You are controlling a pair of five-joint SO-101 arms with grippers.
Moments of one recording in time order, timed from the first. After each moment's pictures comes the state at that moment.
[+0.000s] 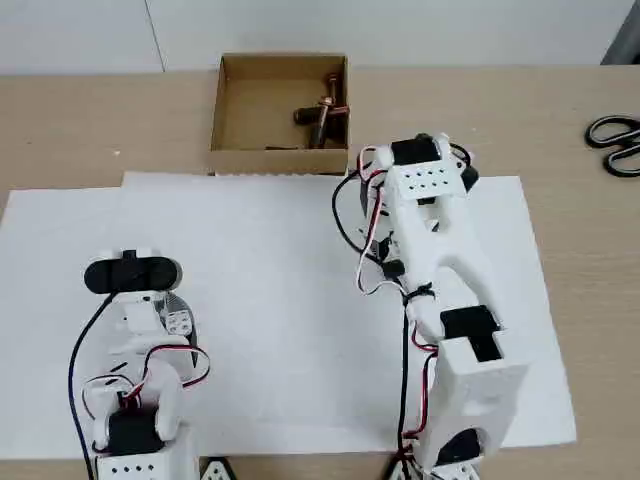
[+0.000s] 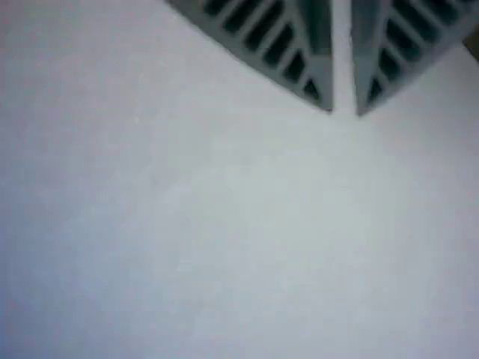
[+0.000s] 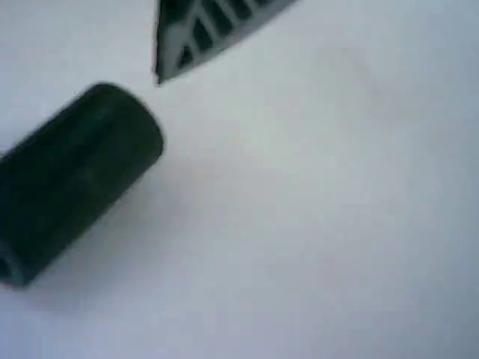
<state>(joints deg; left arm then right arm) -9.4 -103.8 93.9 60.9 4.1 -13.1 20.1 -11.9 93.8 -49.3</state>
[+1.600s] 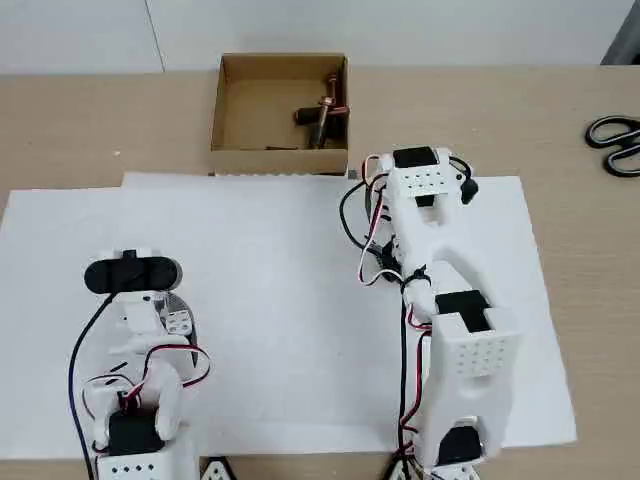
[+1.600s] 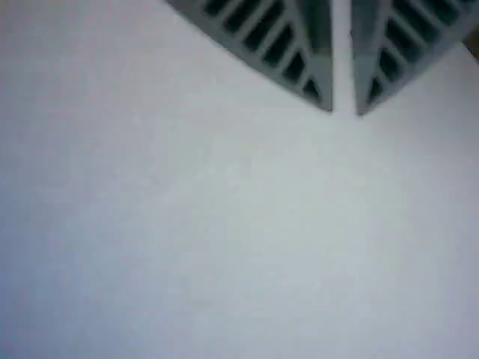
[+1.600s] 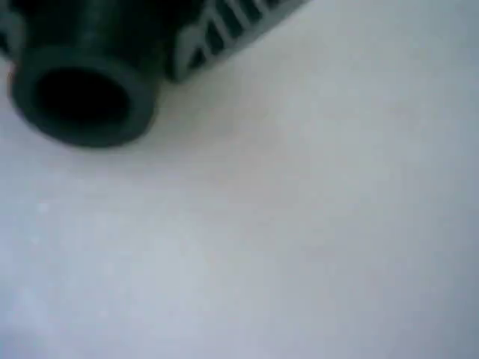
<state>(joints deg) -9.4 -103.8 93.9 60.9 4.1 -11.6 30.2 -13.2 88.8 -49.3</state>
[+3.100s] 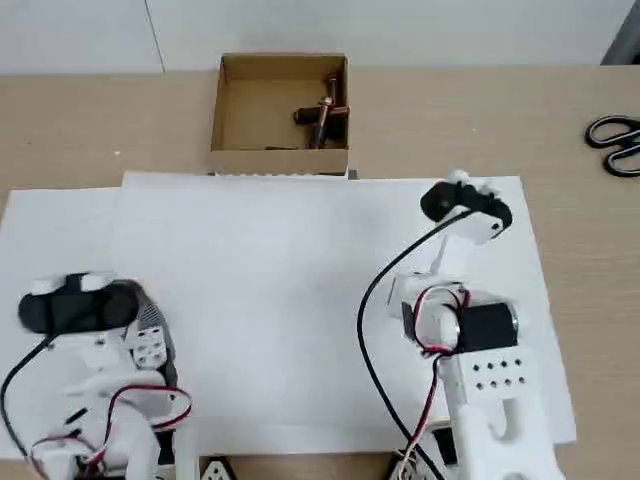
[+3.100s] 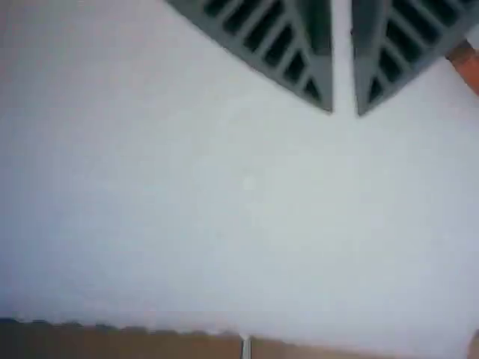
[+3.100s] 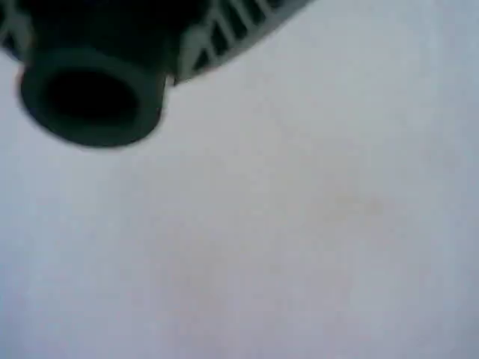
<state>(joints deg) -9.4 -103.8 58.4 83.7 6.0 -11.3 -52.0 49.1 73.2 -24.1</state>
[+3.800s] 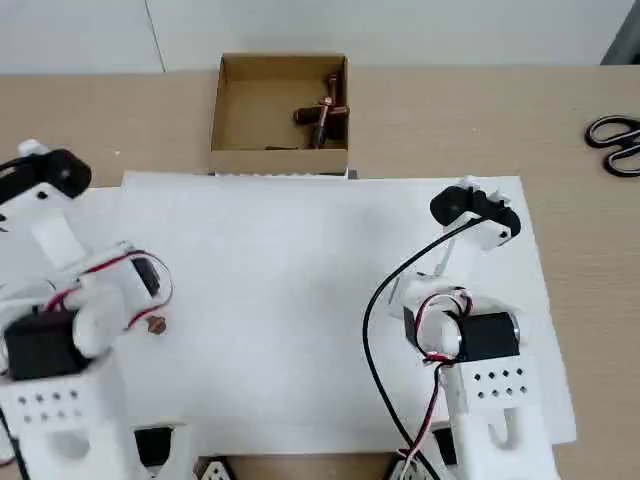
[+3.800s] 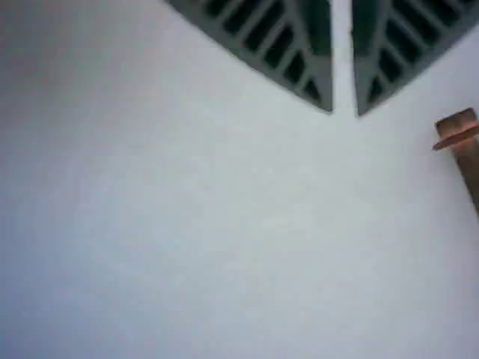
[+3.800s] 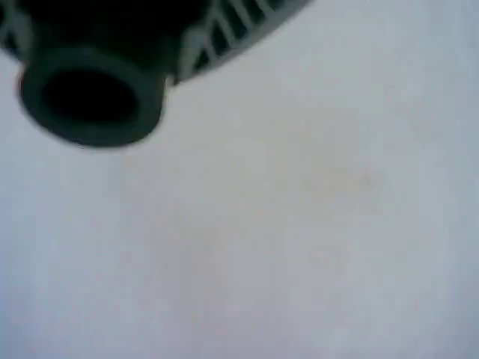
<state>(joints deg) -11.9 -45.4 18.9 97.4 26.9 -11.0 -54.0 50.4 72.5 -27.6</state>
